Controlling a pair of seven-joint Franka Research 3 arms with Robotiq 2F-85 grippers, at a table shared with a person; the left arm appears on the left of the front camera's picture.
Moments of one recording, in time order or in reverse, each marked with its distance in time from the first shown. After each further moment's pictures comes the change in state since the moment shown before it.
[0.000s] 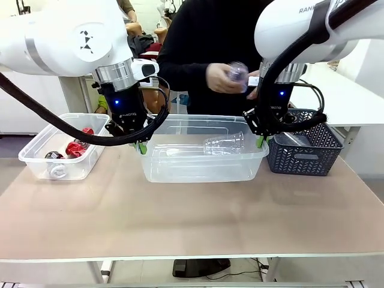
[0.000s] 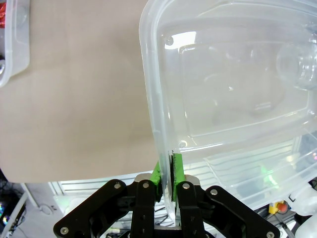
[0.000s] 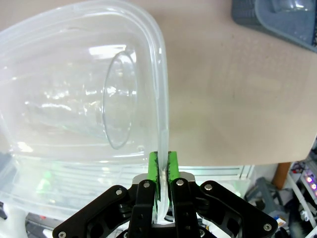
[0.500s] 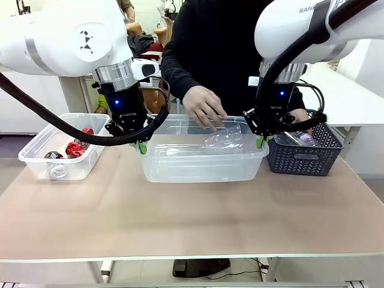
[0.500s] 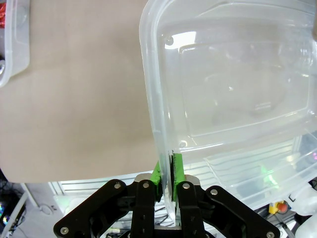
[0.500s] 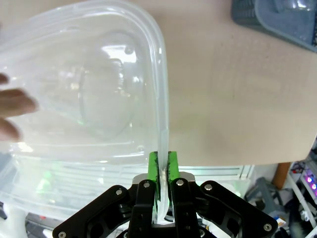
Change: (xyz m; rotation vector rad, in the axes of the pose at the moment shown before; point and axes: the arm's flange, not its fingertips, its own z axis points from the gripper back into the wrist) left arm 0.000 0.000 0.000 0.000 0.000 0.000; right arm 0.000 0.000 0.000 0.000 0.000 0.000
